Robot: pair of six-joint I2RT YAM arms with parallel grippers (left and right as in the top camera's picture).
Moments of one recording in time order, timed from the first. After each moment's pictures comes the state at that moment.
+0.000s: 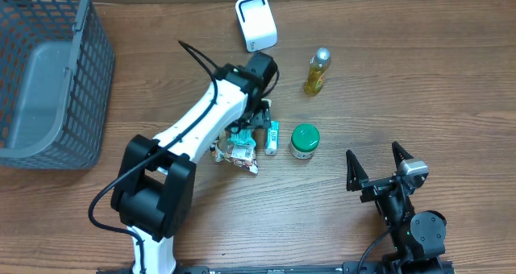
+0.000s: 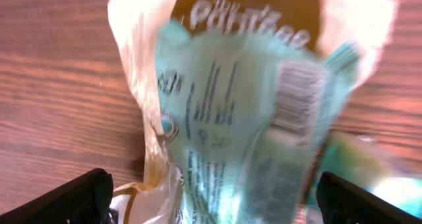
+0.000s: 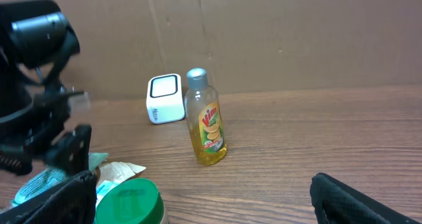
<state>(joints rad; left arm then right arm) -0.50 2.00 1.58 -1.04 -0.16 -0.60 0.16 0.01 0.02 -0.03 -0.06 0.15</state>
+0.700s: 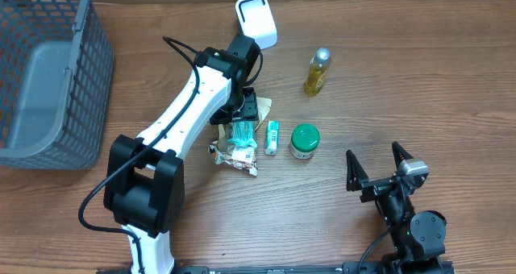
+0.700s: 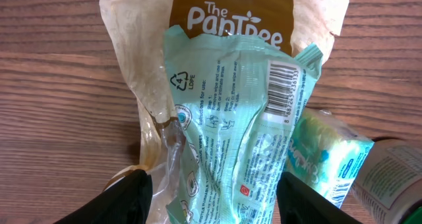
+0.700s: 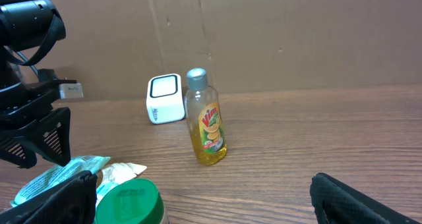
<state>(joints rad) -0.43 2.00 1.66 -1.14 0.01 -0.54 0.16 0.01 0.02 -0.03 -0.06 0.15</state>
